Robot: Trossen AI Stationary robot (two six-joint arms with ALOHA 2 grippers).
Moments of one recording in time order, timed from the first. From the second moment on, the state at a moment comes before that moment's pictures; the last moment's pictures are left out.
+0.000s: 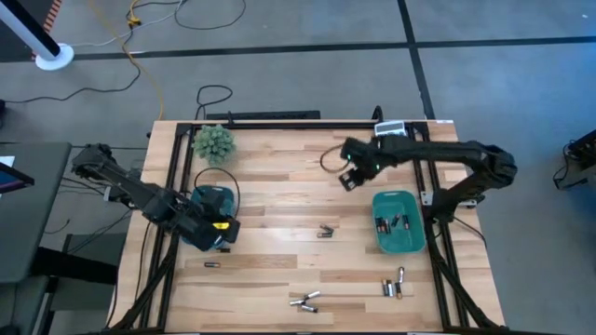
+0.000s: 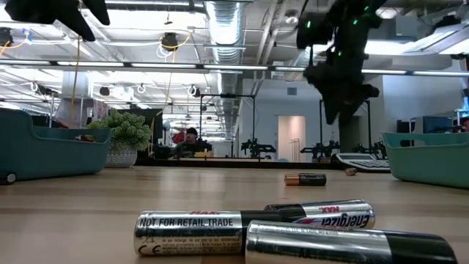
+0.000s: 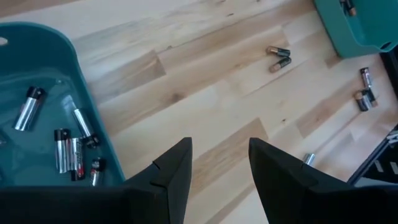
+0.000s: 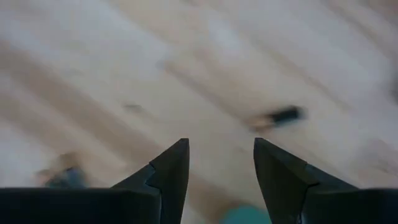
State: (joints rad) left arm -0.54 1.17 1.12 -1.03 -0.50 -1.59; right arm -0.34 1.48 1.09 -0.95 0.07 0.65
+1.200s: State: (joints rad) left arm -0.55 1.19 1.12 -1.20 -0.51 -1.39; right arm -0.56 1.91 1.12 -0.95 -0.12 0.76
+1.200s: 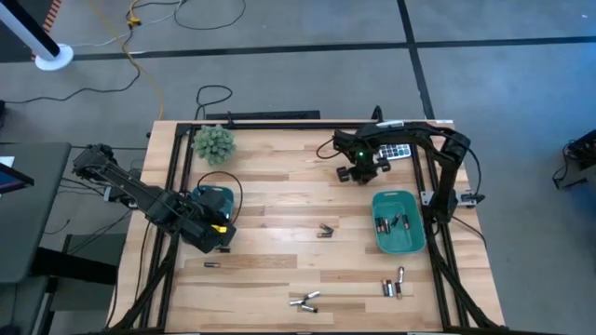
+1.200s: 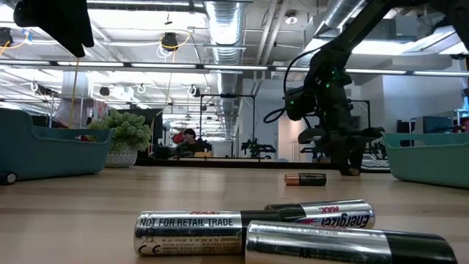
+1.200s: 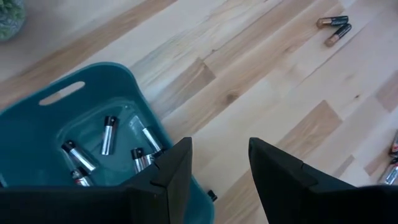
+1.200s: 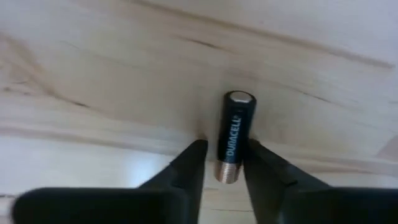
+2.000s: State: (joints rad) left arm -0.55 1.19 1.12 -1.20 -0.51 -1.30; right arm -0.41 1.16 1.09 -1.06 -0.10 0.71
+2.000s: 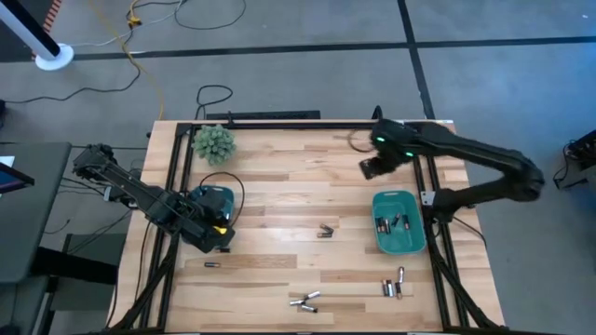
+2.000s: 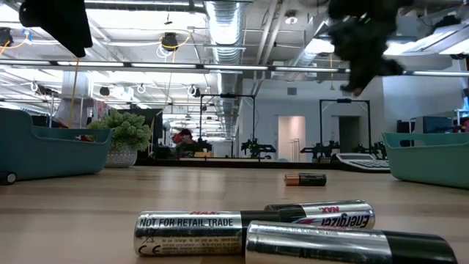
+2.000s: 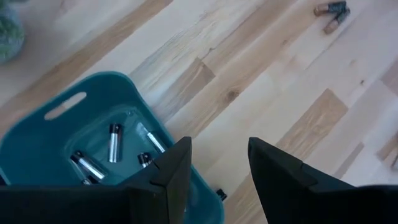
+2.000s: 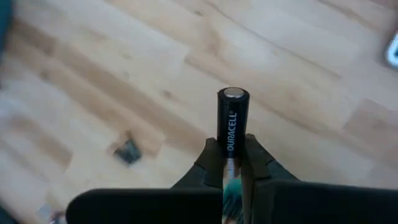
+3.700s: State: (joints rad) left arm -0.55 1.19 1.12 -1.19 -0.50 -1.27; right arm 0.18 1.12 0.55 -0.88 -0.07 1.44
